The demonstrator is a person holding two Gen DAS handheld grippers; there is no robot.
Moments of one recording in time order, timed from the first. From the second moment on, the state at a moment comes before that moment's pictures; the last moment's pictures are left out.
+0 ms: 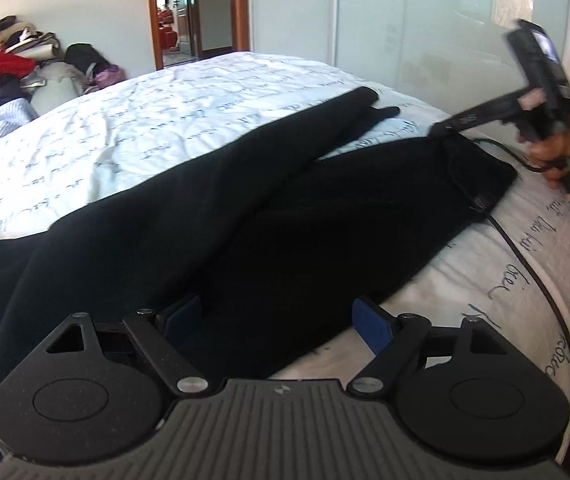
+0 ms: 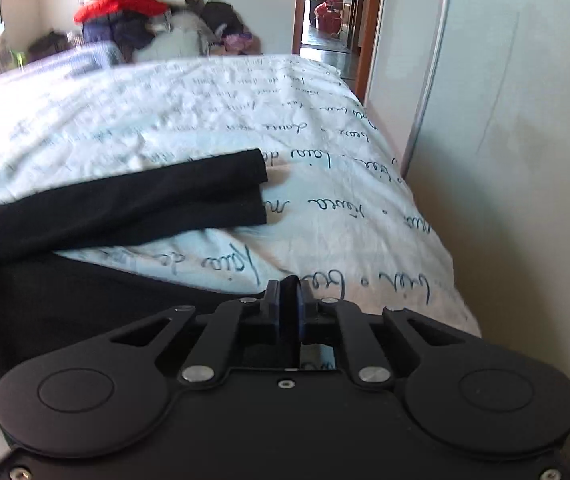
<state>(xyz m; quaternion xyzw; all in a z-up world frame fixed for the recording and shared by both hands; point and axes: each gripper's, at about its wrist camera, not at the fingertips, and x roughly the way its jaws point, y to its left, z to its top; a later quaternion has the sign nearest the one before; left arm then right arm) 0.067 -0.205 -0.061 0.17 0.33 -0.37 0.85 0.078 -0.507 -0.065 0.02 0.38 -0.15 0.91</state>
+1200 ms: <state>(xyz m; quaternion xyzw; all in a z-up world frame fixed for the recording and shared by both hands) 0.054 -0.208 -0.065 0.19 0.28 -0.34 0.88 -0.047 -0.480 -0.072 0.26 0.29 -0.19 0.90</state>
